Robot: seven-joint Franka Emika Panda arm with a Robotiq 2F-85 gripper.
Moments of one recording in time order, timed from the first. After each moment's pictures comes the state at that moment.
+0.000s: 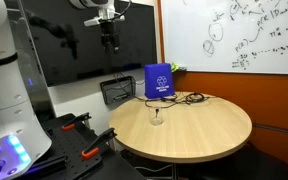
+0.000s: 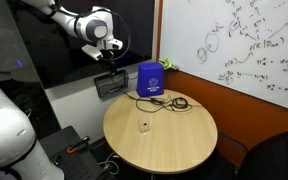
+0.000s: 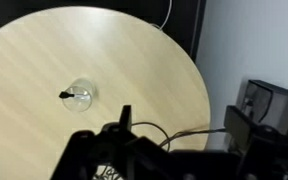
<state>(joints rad) 0.18 -0.14 0.22 -2.33 0.18 2.29 0.28</state>
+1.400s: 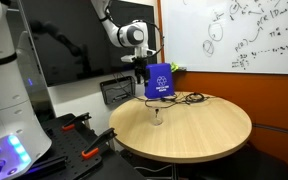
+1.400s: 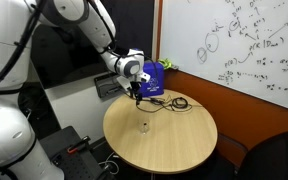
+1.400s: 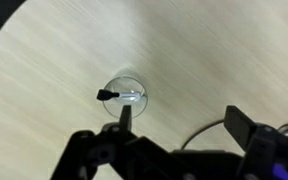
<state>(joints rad) 0.12 0.46 0.05 -2.08 0.04 2.52 0.40</state>
